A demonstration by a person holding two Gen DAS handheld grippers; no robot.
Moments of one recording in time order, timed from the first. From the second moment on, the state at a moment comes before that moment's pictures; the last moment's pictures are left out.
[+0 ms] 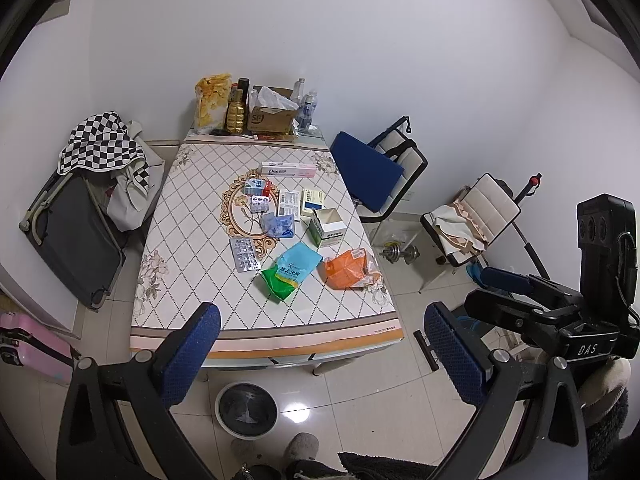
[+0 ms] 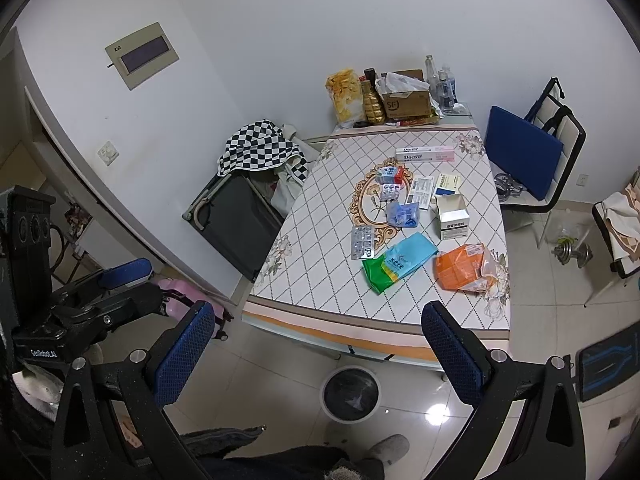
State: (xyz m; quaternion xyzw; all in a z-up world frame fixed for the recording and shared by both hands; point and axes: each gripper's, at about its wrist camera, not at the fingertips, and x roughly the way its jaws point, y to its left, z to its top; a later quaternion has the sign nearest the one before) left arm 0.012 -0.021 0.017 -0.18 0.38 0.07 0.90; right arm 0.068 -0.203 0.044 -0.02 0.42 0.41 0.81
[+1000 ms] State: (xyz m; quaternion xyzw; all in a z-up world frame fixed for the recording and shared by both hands) left arm 0.008 -0.018 0.016 -0.19 0.38 0.06 0.90; right arm 0.068 -0.202 0.042 -0.02 0.42 0.41 0.81
